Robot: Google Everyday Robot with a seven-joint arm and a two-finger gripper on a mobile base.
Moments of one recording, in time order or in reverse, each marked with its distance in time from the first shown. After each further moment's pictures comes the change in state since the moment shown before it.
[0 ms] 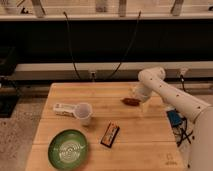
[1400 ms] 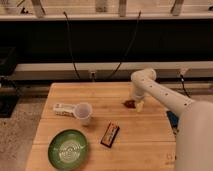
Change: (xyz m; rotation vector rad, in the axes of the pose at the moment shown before) arm -0.008 -0.021 0.027 -0.042 0.020 -0.027
